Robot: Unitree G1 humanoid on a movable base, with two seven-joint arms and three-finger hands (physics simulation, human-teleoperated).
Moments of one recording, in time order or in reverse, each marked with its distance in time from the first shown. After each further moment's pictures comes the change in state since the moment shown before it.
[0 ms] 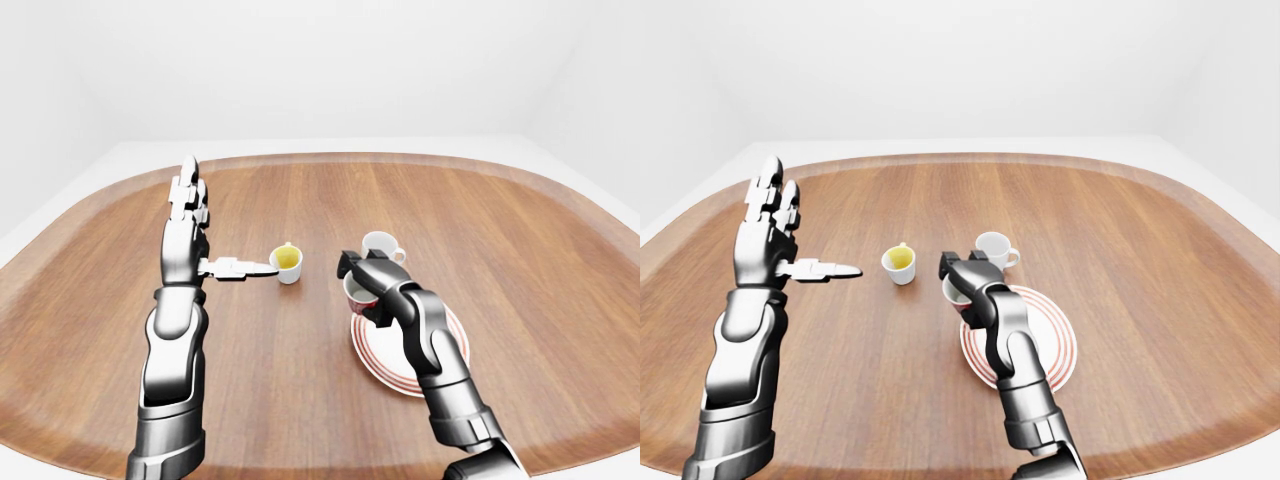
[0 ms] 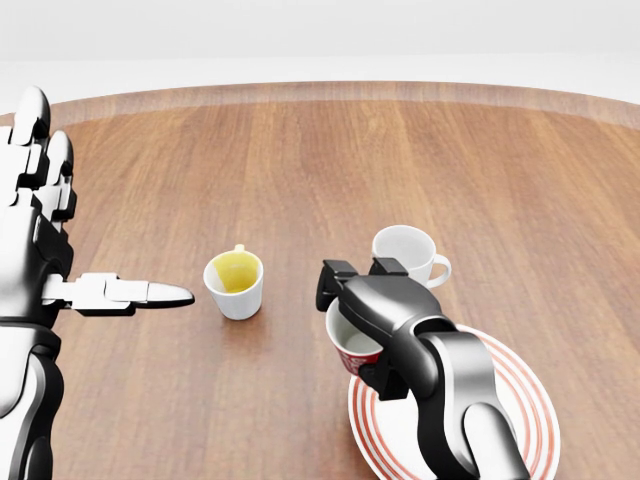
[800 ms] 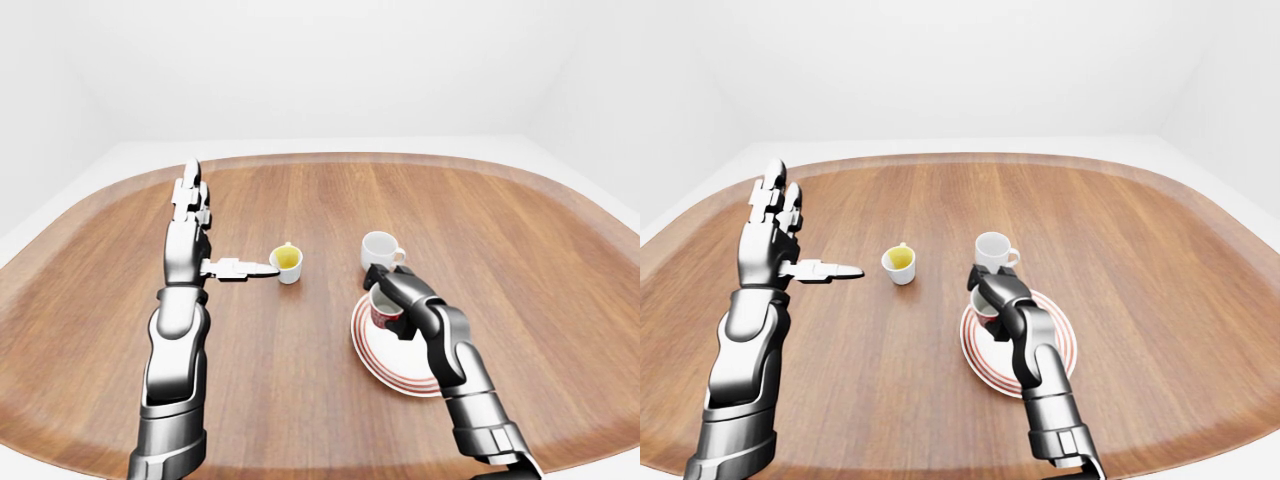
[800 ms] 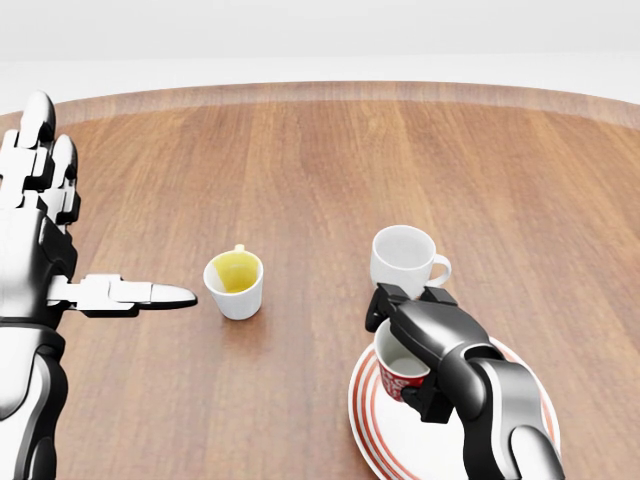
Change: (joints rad) left arm 0.000 -0.003 -0.006 0.014 0.006 0.000 0.005; right arm 0.085 -0.096 -0.075 0.060 0.098 0.000 -0.078
